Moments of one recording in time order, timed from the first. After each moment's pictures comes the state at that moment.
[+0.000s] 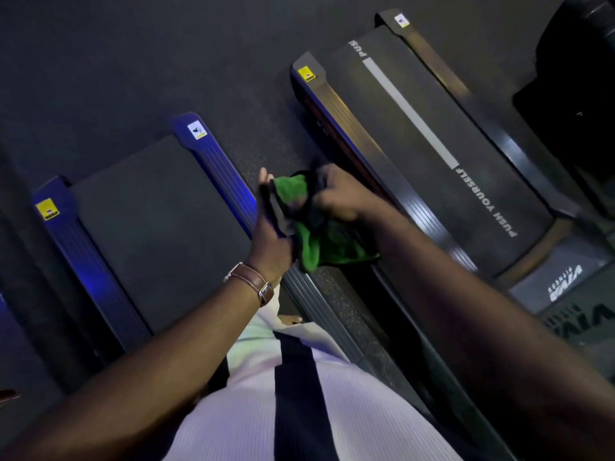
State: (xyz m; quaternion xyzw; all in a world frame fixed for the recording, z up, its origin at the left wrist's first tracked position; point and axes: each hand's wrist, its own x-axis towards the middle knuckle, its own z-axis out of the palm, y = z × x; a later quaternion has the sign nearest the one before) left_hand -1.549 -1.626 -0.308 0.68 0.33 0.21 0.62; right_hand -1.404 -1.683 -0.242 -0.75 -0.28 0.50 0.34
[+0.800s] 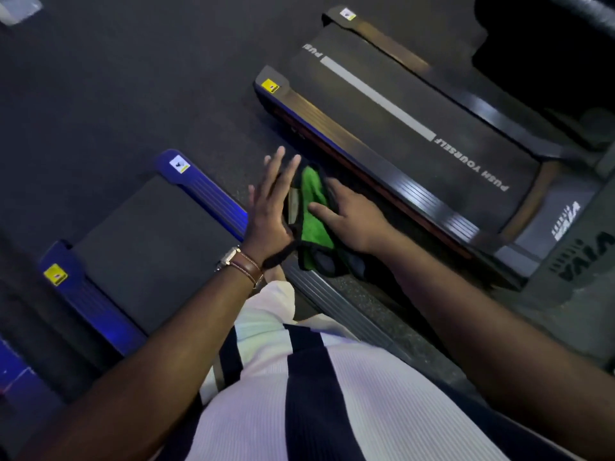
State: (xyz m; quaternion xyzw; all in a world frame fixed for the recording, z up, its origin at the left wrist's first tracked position) left_hand -1.536 -1.592 -0.276 0.88 0.11 0.13 0.44; right_hand -1.436 -1.739 -0.241 -0.89 -0.26 0.32 0.21
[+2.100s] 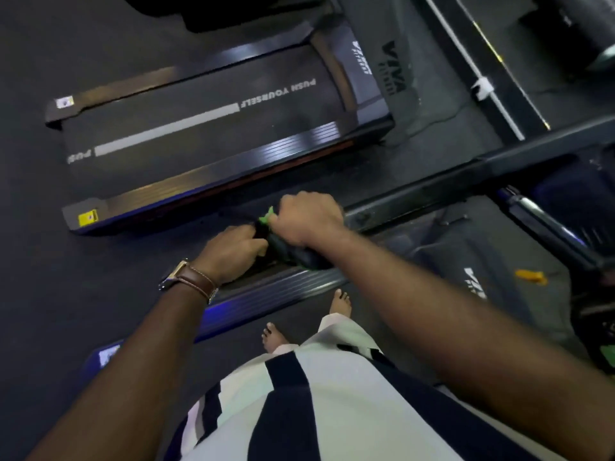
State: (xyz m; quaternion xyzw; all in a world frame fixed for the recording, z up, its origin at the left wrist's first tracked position) left_hand -1.438 -1.611 -0.226 0.87 -0.23 -0.38 0.21; right_hand -1.479 -1.764 -0.224 -0.97 0.16 0.18 0.11
